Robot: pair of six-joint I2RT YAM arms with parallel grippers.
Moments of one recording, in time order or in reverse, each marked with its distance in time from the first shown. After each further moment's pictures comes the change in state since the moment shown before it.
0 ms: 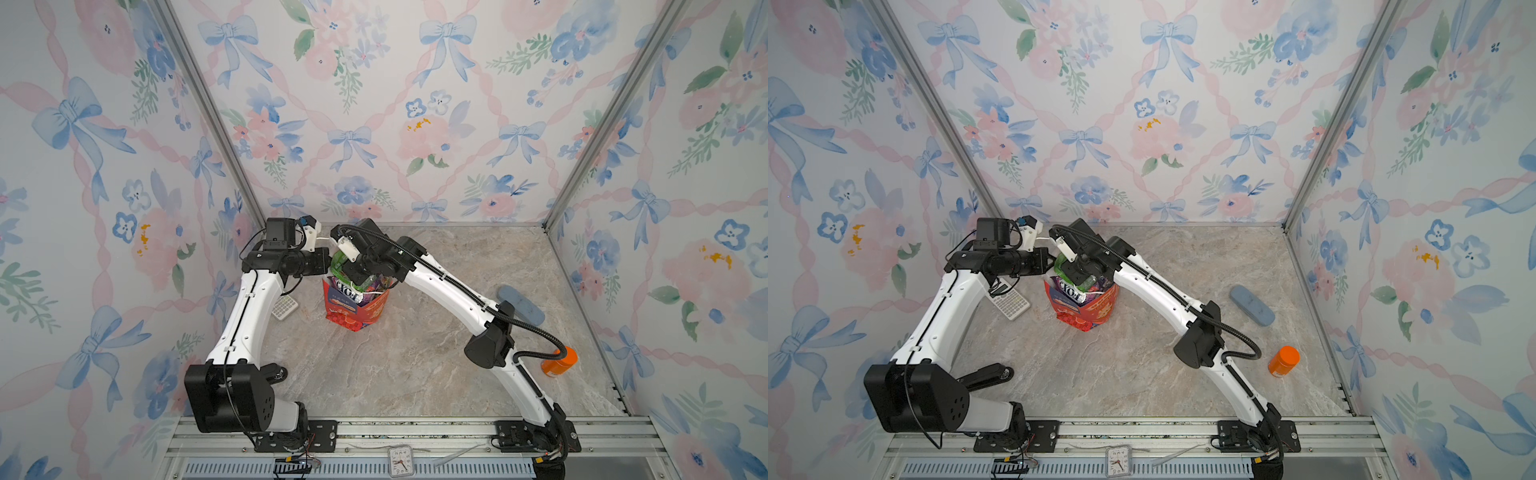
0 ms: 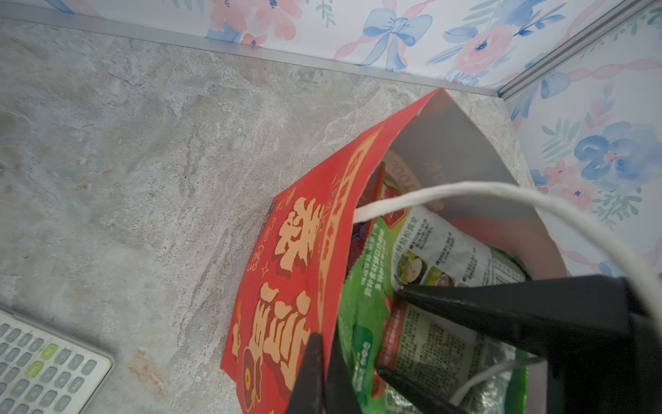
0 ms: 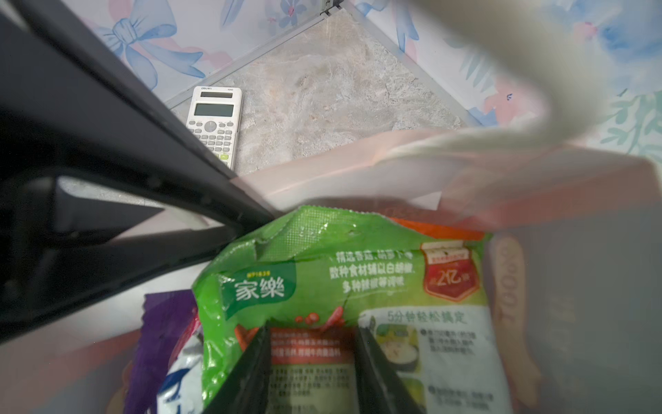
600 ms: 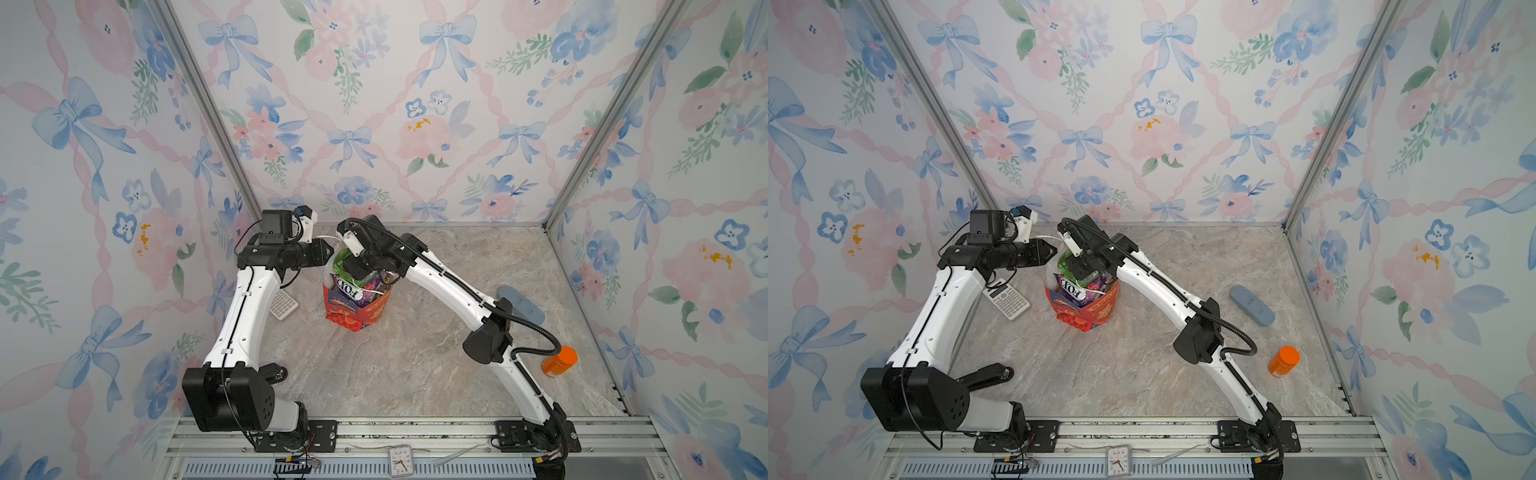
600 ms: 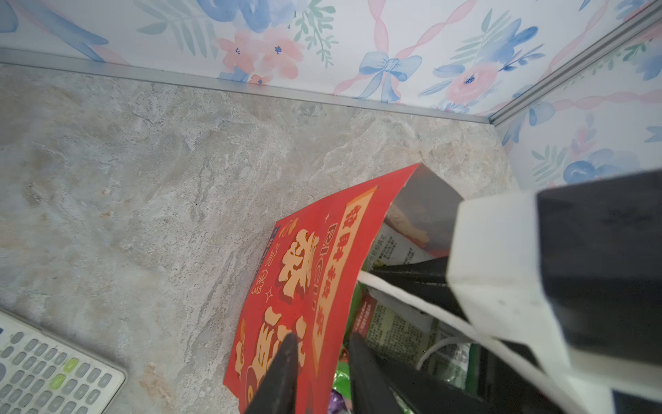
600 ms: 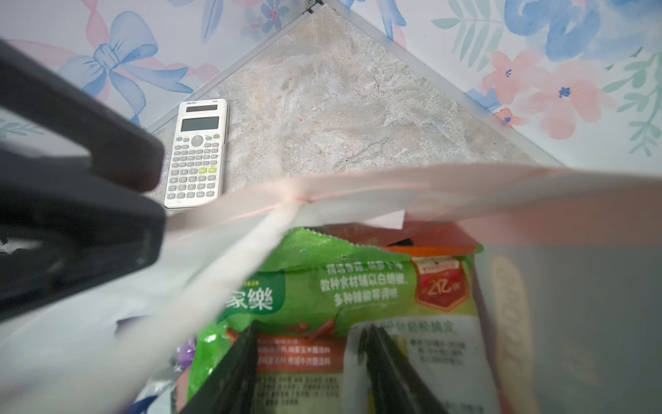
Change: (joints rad) left arm 0.001 0.006 0.089 -0.007 -0.014 -0.033; right arm -0.040 0.030 0.018 0.023 -0.042 0.063
